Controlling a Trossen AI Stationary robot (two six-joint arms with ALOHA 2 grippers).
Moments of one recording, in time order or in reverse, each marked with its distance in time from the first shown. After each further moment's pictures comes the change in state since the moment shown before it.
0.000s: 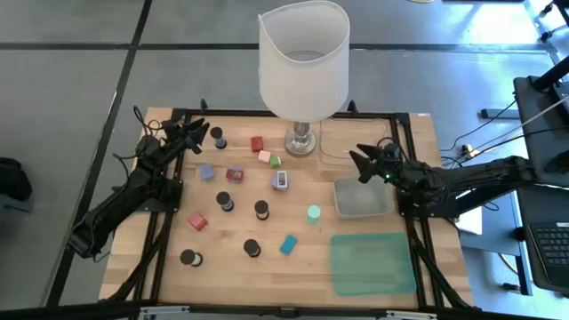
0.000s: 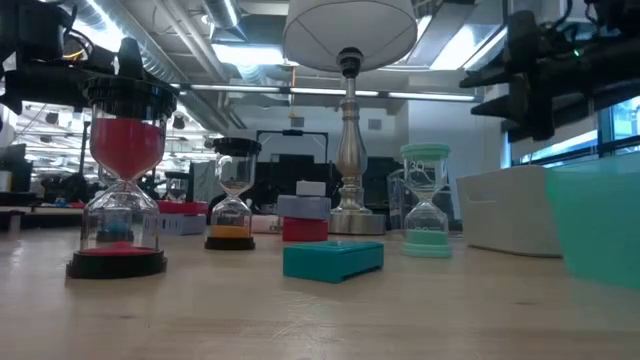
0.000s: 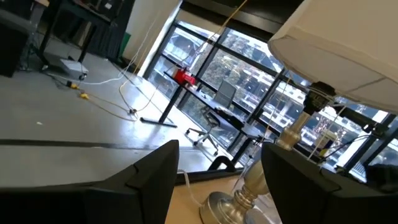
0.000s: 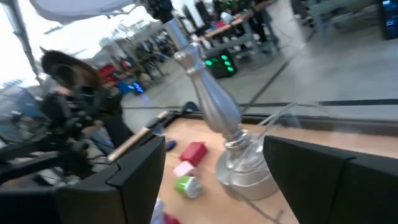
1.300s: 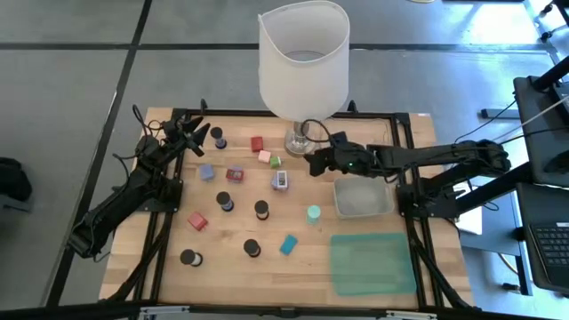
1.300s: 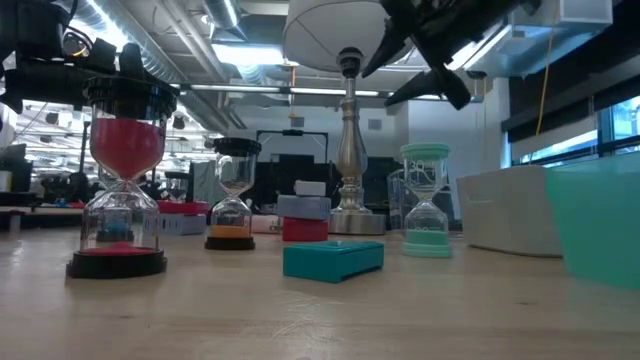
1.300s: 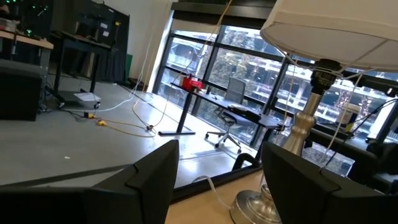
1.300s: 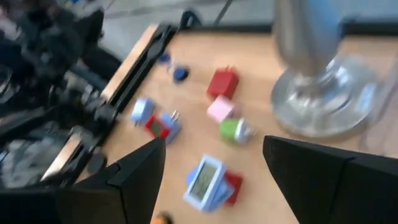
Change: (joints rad) left arm 0.000 0.000 0.004 0.004 -0.008 0.218; right arm -0.083 0.745 0.757 -0.528 -0.341 0.403
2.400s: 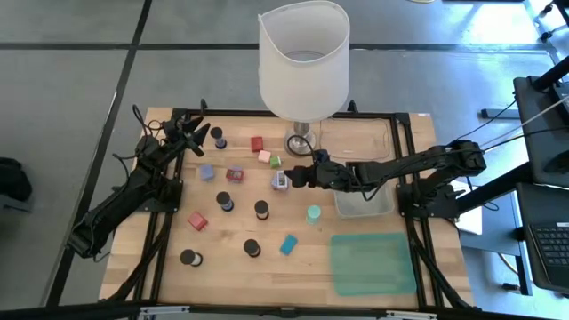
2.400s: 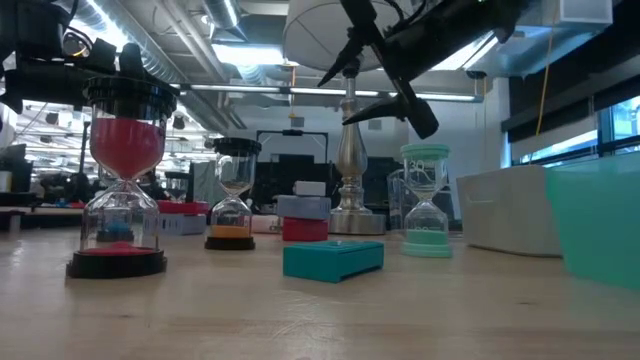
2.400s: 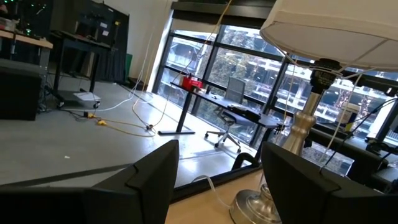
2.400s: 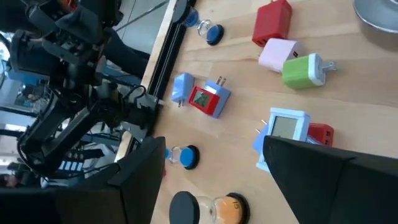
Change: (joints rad) left arm 0.000 0.000 0.000 -0.001 0.002 0.000; right arm 0.096 0.232 0.000 0.308 -0.006 0.298
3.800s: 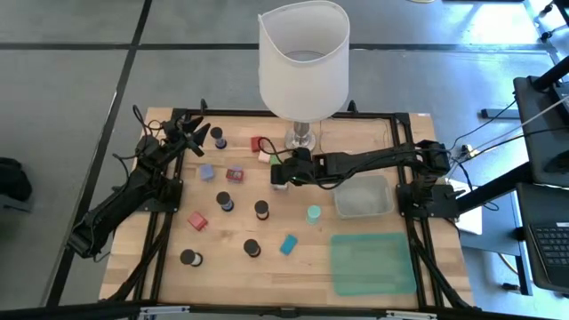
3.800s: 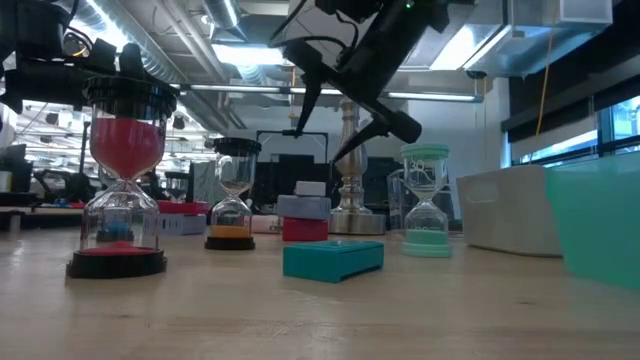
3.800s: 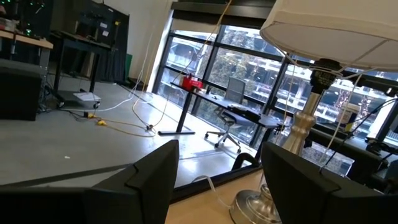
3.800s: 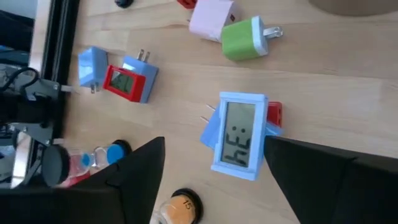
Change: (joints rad) left arm 0.000 0.000 0.000 -0.001 0.000 0.000; right arm -0.063 0.296 0.444 -0.583 -0.103 0.134
